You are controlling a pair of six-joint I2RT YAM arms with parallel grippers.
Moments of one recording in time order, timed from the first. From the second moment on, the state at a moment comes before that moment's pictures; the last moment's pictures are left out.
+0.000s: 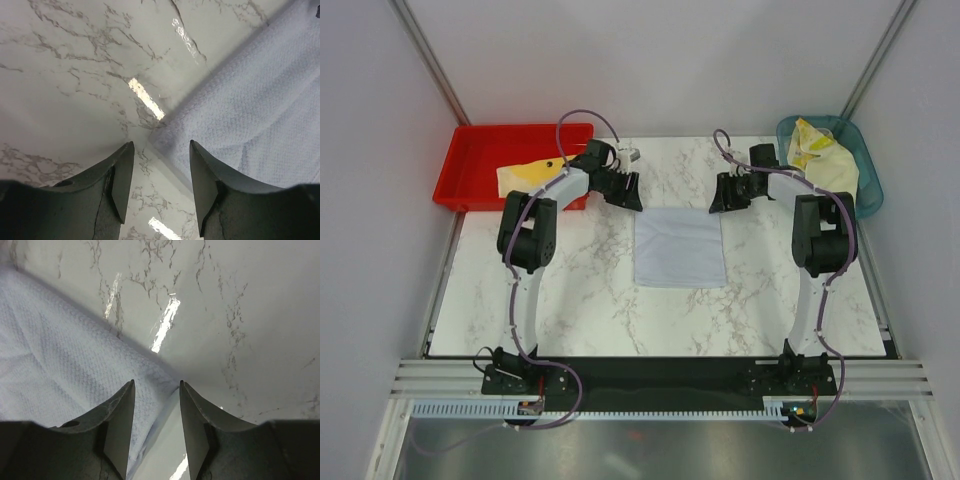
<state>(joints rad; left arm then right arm) -0.31 2.27 1.76 -0.44 0.57 0.05 0.07 2.11 1.51 -0.41 -0.54 -0.04</state>
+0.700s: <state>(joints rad) -0.31 2.36 1.87 -0.54 0.68 0.11 0.05 2.21 1.64 -0.56 -0.63 -0.22</state>
